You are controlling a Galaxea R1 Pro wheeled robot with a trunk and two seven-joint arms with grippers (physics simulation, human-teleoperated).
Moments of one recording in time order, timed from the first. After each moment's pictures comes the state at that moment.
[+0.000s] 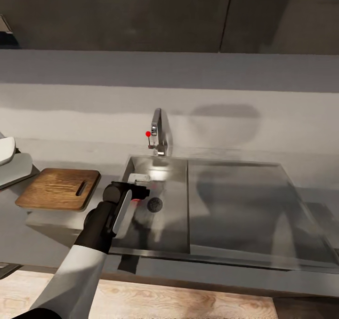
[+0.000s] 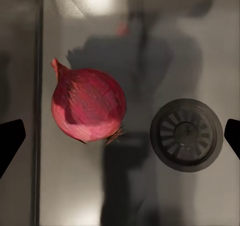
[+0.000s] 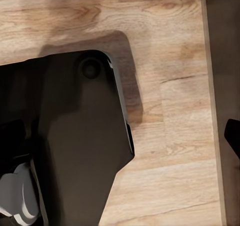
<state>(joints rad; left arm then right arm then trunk) -0.77 -0.14 -0.14 -1.22 0.01 1.00 0.11 0.30 -0.02 0.05 -0.44 -0.26 -0.65 -0.03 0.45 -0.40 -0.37</state>
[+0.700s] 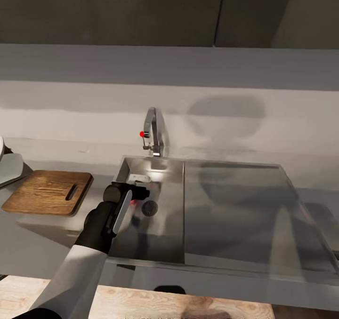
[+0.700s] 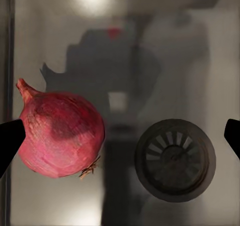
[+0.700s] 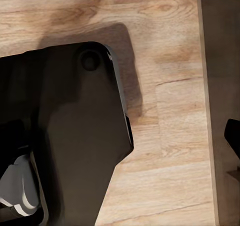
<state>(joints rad) -0.77 -0.14 -0.14 -1.21 0.01 1.00 0.12 0.30 -0.01 0.06 -0.44 -0.26 -0.65 -0.03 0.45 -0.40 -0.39</state>
